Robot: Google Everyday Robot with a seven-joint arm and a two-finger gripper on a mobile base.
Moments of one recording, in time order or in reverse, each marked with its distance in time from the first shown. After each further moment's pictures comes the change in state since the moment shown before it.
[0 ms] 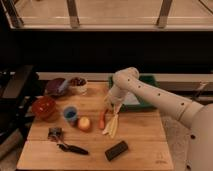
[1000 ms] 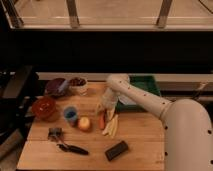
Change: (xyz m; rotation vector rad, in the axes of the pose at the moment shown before) arm -0.016 -0.008 0.065 -0.074 -0.179 -0.053
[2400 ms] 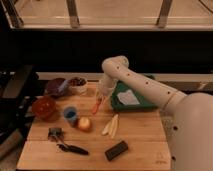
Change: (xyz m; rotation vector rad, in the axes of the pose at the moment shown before) arm -0.012 -0.073 -0.114 0.091 0.170 0.002
